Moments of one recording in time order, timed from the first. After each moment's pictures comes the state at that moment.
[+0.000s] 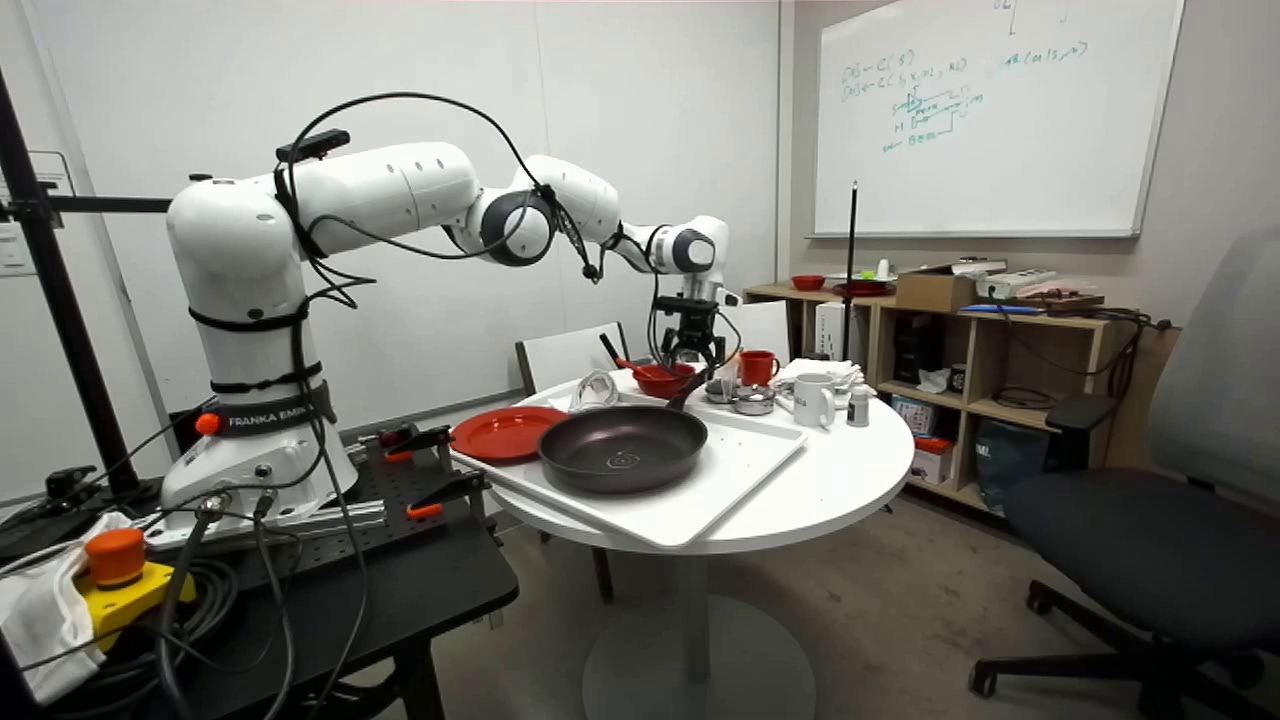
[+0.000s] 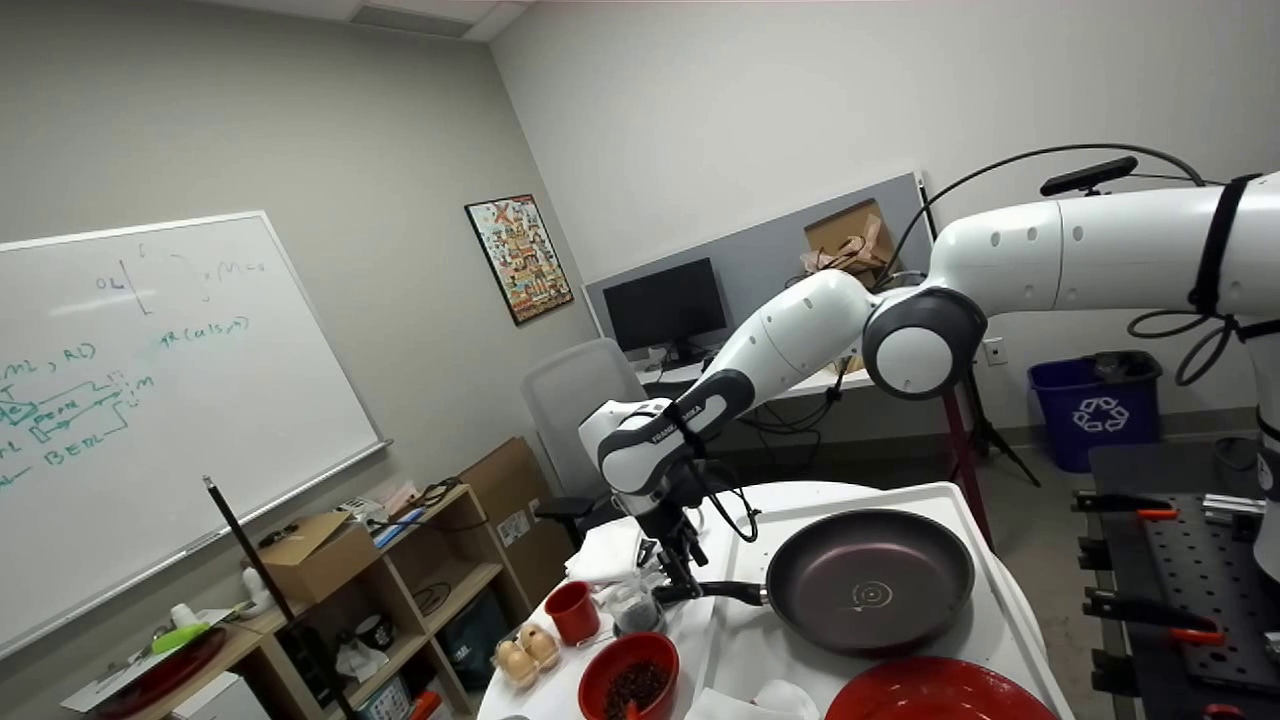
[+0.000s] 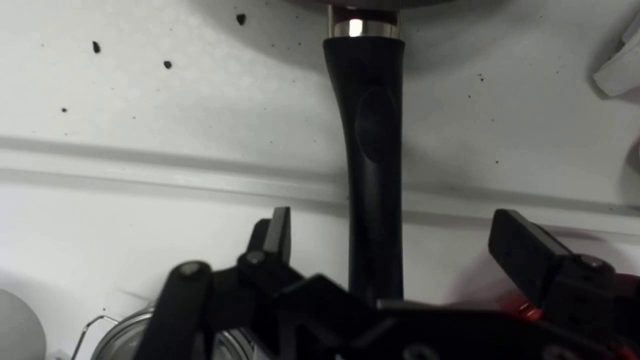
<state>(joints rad) 0.09 1.34 0.08 -0.60 -0.11 1.72 -0.26</state>
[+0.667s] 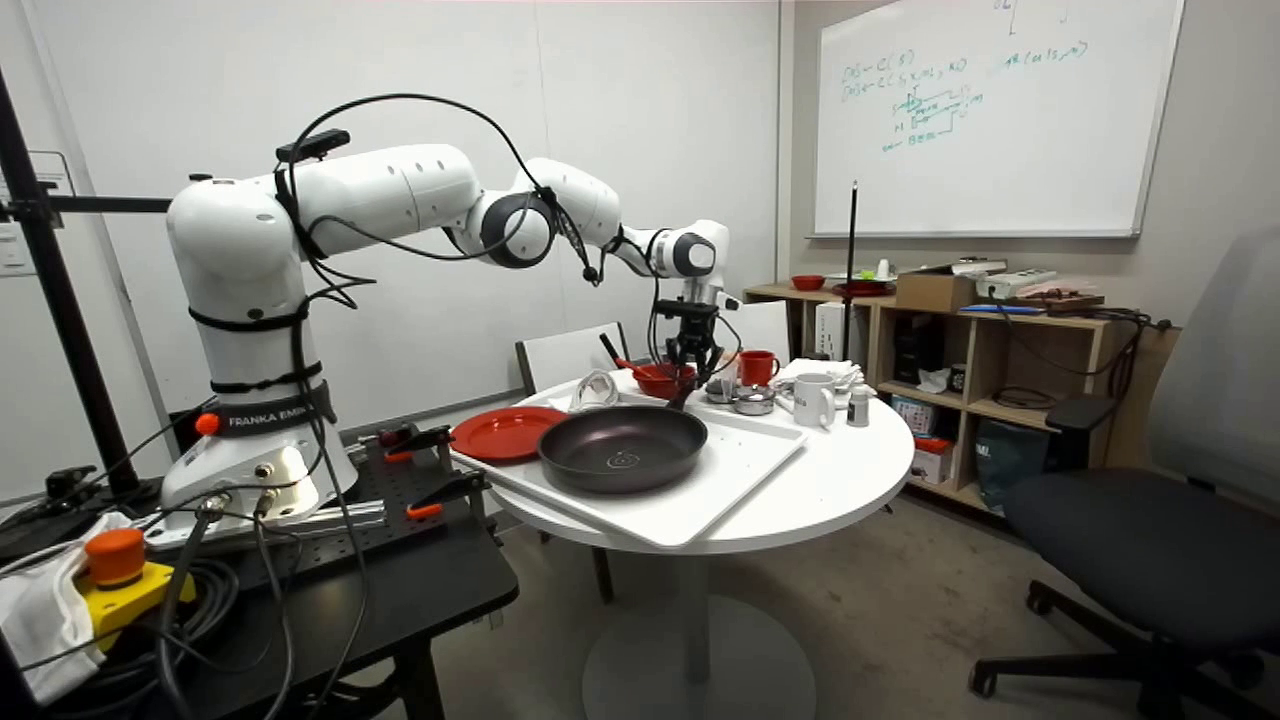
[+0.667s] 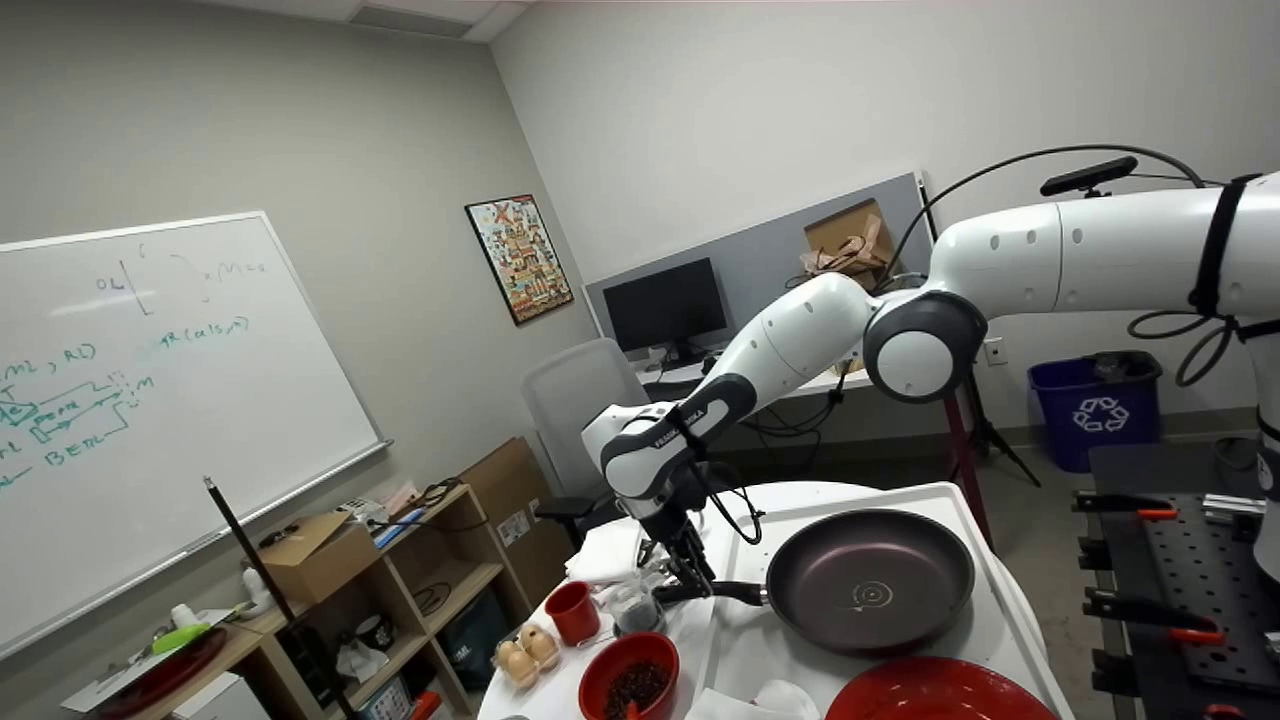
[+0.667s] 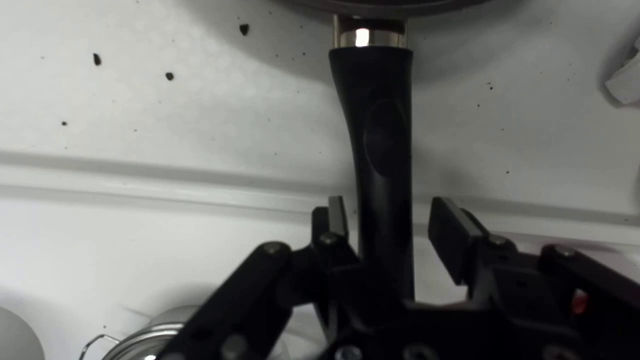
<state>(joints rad) 0.09 1.35 0.08 -0.60 -0.11 1.72 -0.25</state>
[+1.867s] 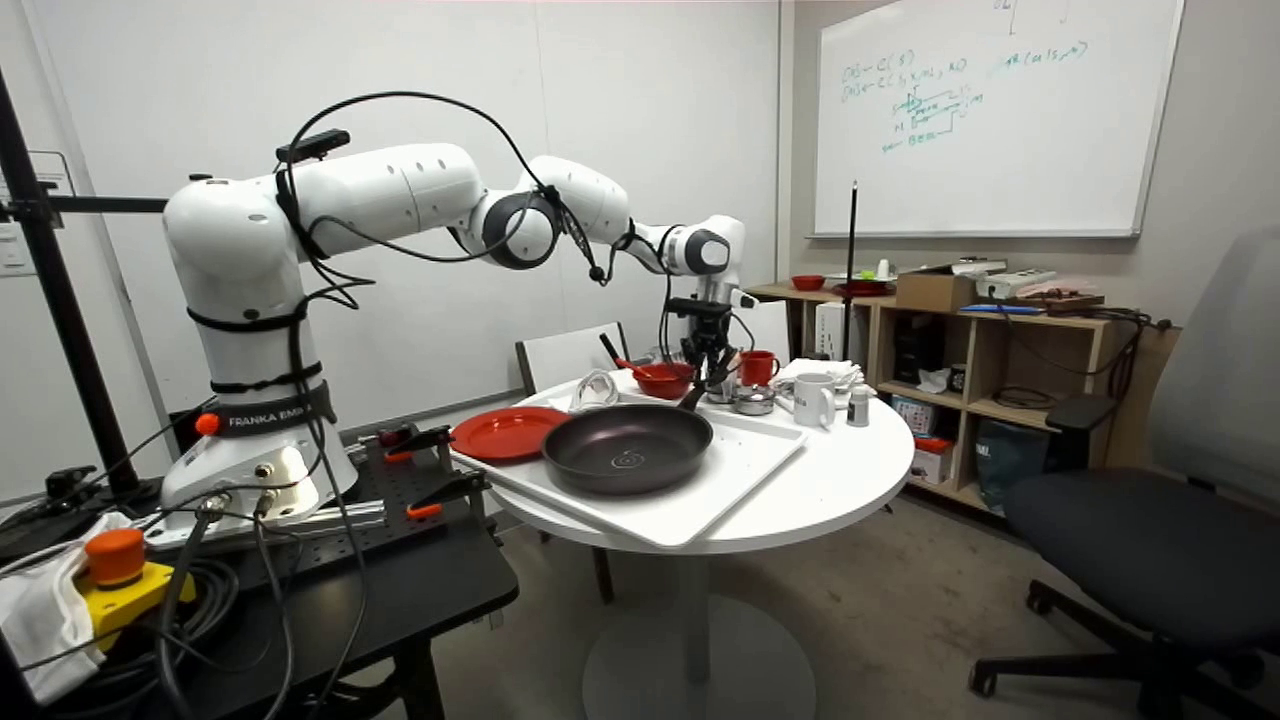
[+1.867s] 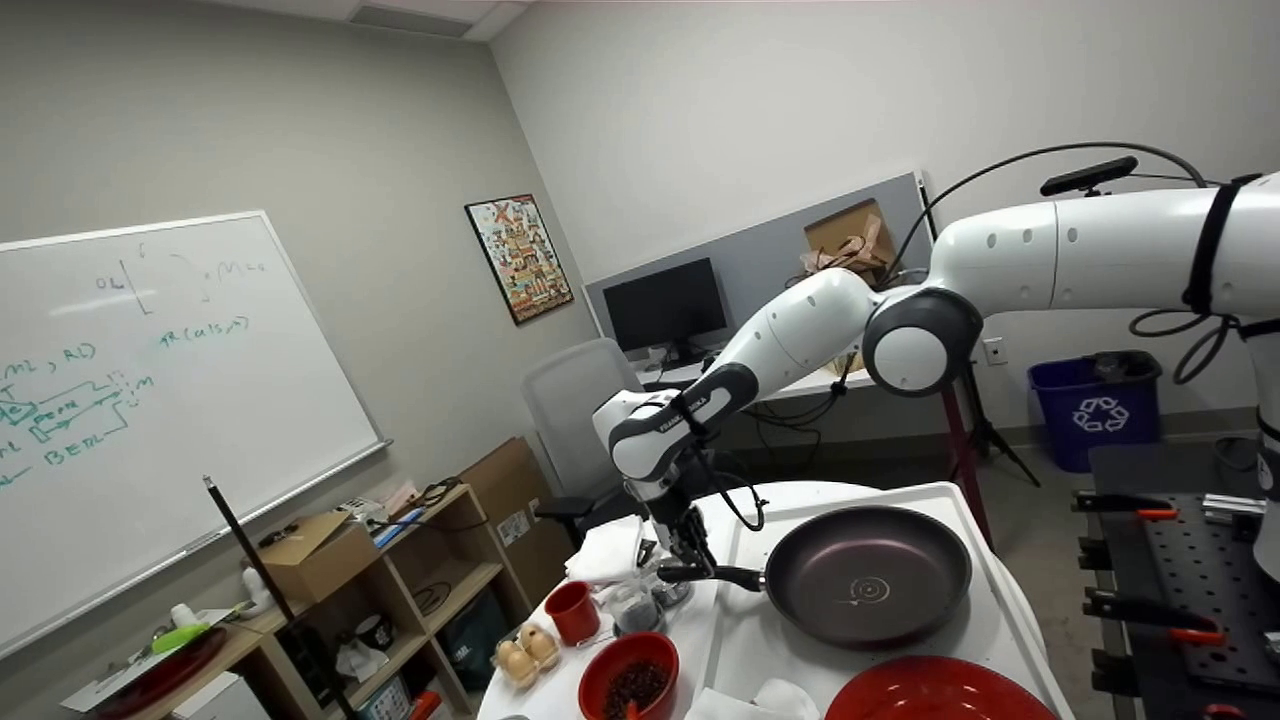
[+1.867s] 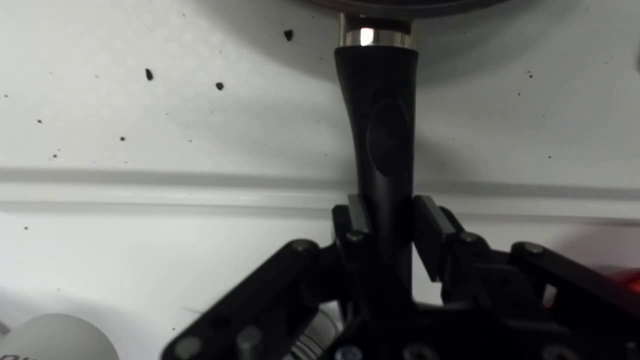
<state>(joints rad) 0.04 1.35 0.08 -0.58 -0.09 1.73 -0.24</state>
